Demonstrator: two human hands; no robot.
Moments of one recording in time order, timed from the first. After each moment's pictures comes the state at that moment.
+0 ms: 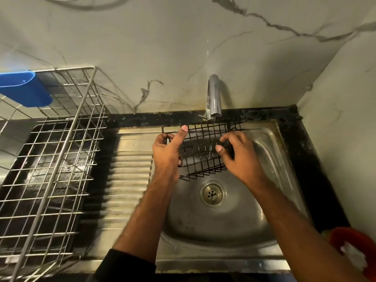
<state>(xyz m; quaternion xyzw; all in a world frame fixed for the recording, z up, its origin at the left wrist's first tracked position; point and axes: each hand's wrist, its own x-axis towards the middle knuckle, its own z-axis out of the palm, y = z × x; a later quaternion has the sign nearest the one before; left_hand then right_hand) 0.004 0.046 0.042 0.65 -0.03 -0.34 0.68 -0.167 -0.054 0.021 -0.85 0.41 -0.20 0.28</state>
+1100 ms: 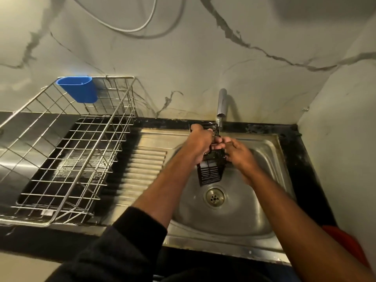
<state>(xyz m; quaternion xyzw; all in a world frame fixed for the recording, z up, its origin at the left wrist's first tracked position) -0.058 0.045 0.115 0.67 -0.15 -0.43 0.58 -0.174 -0.019 0.054 -0.66 0.38 -0.21 0.61</state>
